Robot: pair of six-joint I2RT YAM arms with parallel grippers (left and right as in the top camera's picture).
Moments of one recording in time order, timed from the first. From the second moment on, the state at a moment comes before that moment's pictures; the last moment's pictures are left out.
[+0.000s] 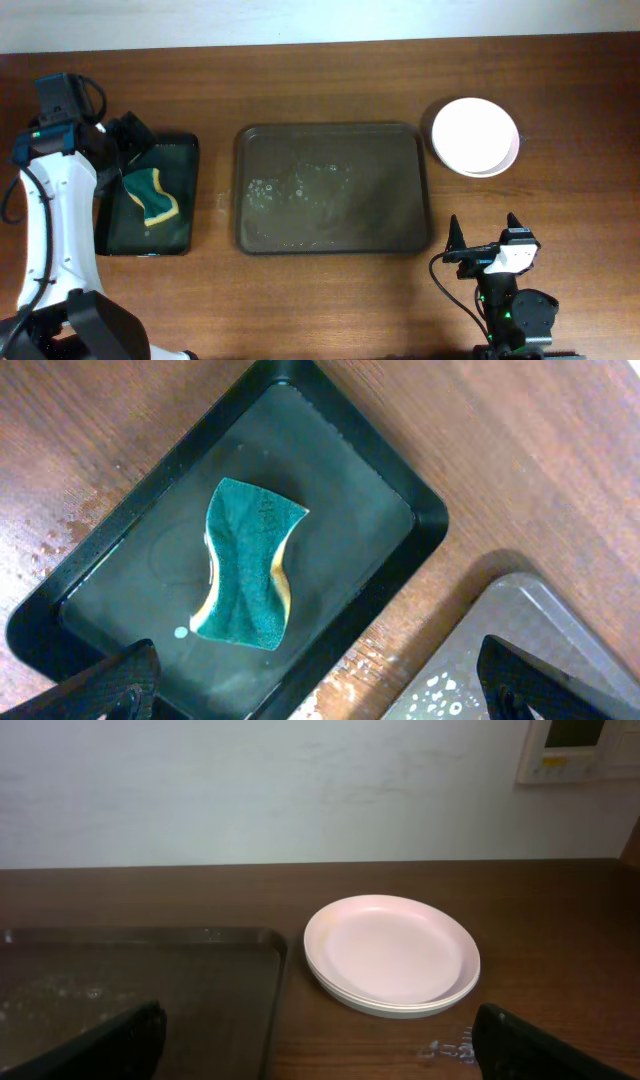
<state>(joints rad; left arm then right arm) 0.28 1.66 1.52 -0.99 0.02 -0.49 -0.03 0.01 0.01 -0.07 -0.04 0.03</state>
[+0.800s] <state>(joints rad) 0.07 0.10 0.05 0.11 0.08 -0.13 -0.04 0.01 0.01 -0.08 -0.03 0.03</state>
